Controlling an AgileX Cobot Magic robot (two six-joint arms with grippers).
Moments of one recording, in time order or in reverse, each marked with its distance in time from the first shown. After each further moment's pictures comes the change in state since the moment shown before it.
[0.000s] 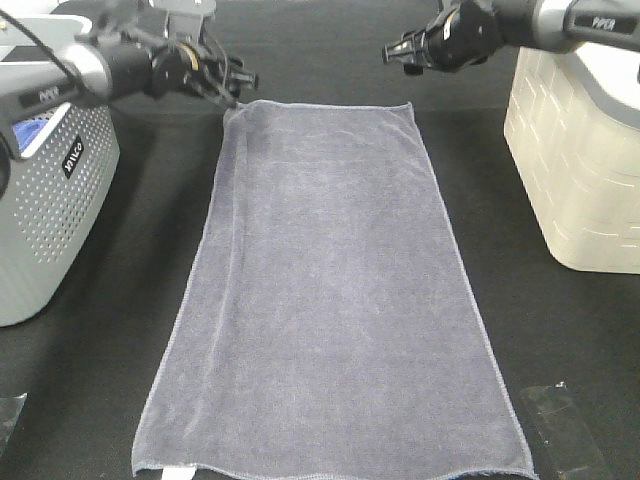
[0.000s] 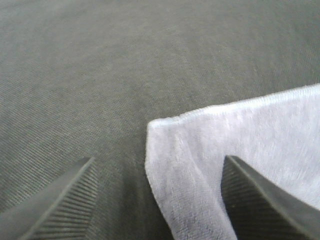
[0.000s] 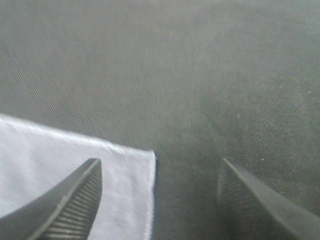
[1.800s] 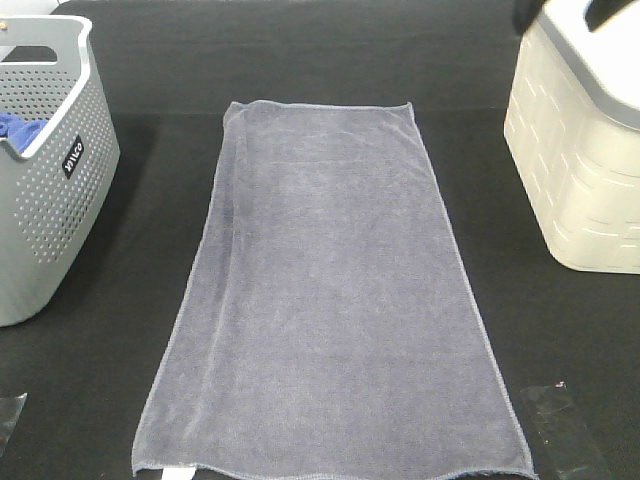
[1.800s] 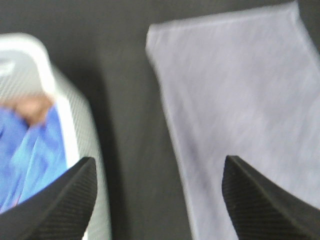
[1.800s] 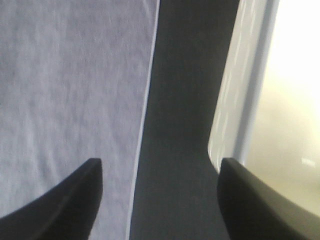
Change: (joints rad) left arm -0.138 -0.907 0.444 -0.132 1.004 0.074; right arm 0.000 -0.738 0.362 0.366 0.946 -0.244
